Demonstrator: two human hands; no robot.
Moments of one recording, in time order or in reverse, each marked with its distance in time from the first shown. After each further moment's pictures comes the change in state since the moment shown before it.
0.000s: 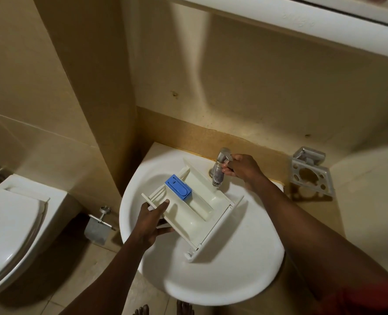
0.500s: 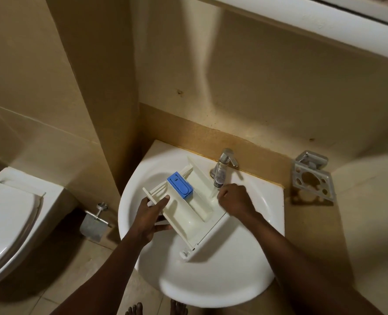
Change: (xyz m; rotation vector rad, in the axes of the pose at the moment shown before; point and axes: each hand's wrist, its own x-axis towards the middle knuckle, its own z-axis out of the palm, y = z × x) left_hand 0.008 0.006 -0.003 0.021 -0.008 0.002; right_hand -0.040 0.053 0.034 -0.839 0.039 -0.096
